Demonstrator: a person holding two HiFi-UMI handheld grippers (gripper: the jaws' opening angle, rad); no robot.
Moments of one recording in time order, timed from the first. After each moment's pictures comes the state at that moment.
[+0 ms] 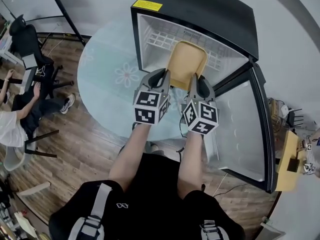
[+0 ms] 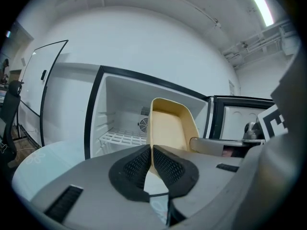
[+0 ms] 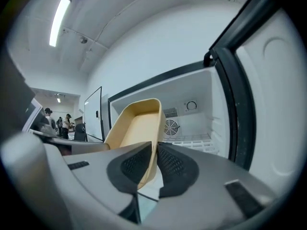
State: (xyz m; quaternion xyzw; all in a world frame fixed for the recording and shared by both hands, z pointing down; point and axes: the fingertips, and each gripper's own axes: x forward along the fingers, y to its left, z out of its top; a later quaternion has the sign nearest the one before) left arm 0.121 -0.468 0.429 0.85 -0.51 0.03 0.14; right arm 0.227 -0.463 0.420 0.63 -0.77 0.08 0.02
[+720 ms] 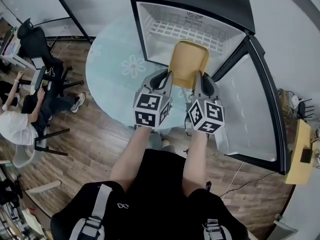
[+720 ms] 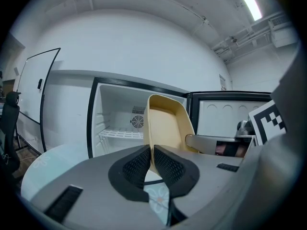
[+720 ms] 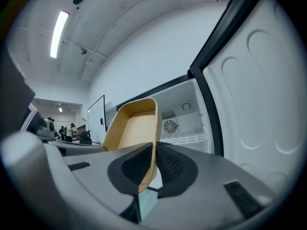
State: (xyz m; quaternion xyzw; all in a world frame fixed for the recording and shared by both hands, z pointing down) left arm 0.130 -0.389 0.431 0.86 -0.50 0.06 0.10; right arm 0.236 -0.394 0.425 0.62 -0.78 0.09 -0.03
